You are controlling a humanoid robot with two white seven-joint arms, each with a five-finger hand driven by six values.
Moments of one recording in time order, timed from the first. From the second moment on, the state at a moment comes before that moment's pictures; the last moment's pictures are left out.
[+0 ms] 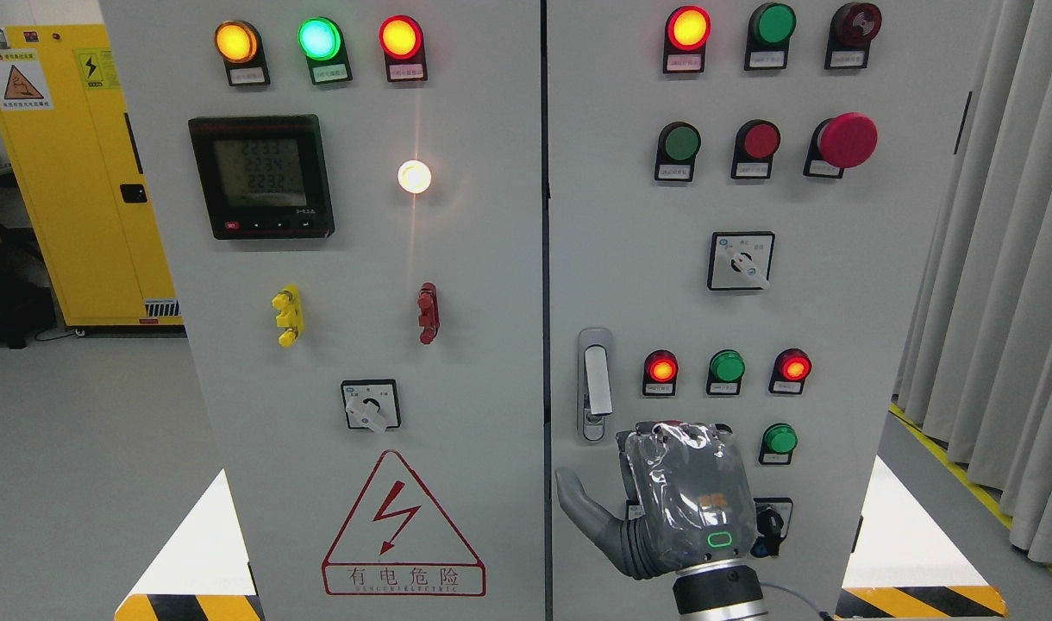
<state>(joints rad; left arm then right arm) -0.04 -0.11 -0.08 0.00 0.15 -0.04 0.10 -0.36 0.11 0.28 -1.86 1.49 0.13 -0.02</state>
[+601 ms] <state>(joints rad) -0.04 -0.11 -0.08 0.00 0.15 -0.04 0.10 -0.43 0.12 0.28 -1.82 1.50 0.14 -0.02</state>
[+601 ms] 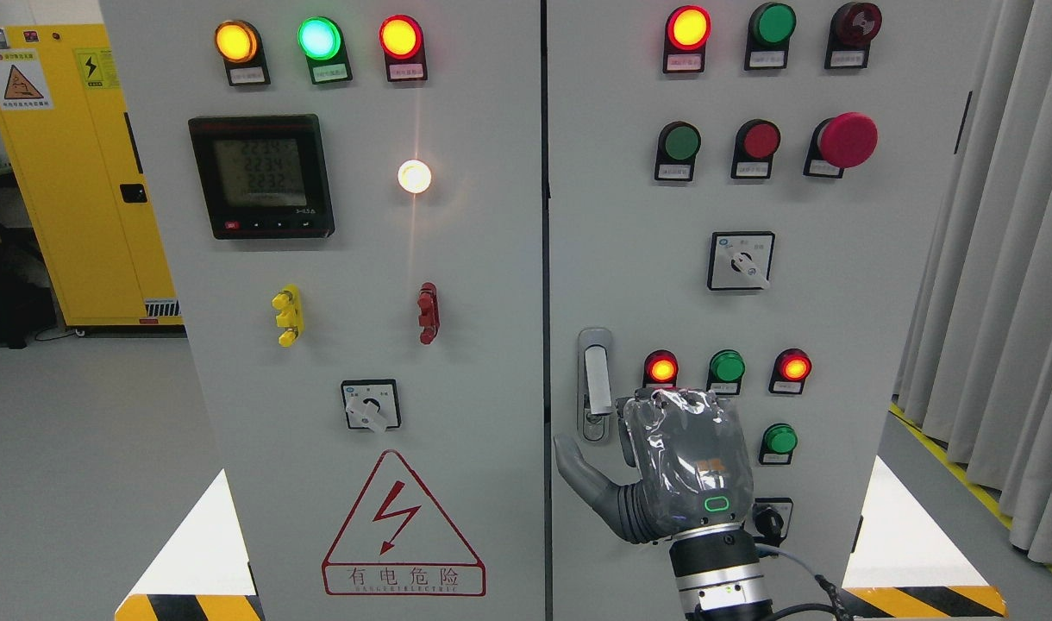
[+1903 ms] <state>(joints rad) -0.04 -0.11 -0.08 0.00 0.15 -0.04 0.10 -0.49 0.12 0.28 -1.74 1.50 0.18 -0.02</state>
